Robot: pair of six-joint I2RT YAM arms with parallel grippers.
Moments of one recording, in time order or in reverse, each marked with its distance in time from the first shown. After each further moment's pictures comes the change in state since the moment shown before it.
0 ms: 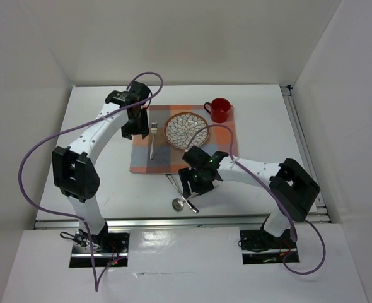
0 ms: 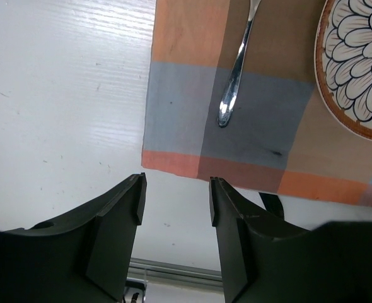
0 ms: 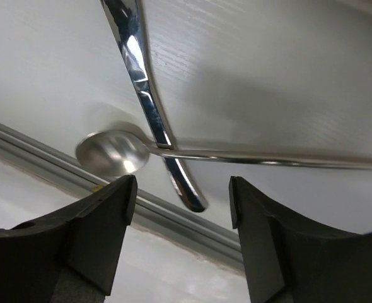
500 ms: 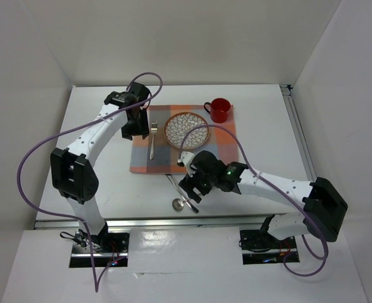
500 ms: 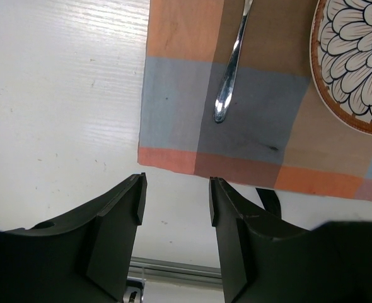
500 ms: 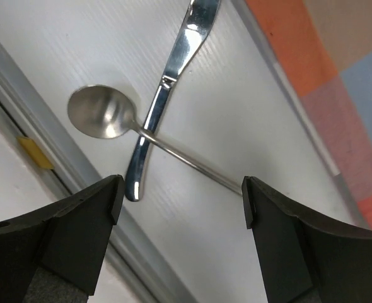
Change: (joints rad) left arm 0.000 -0.016 -0.020 0.013 0.021 -0.003; right arm 0.055 -0.283 -0.153 0.148 0.063 -0.607
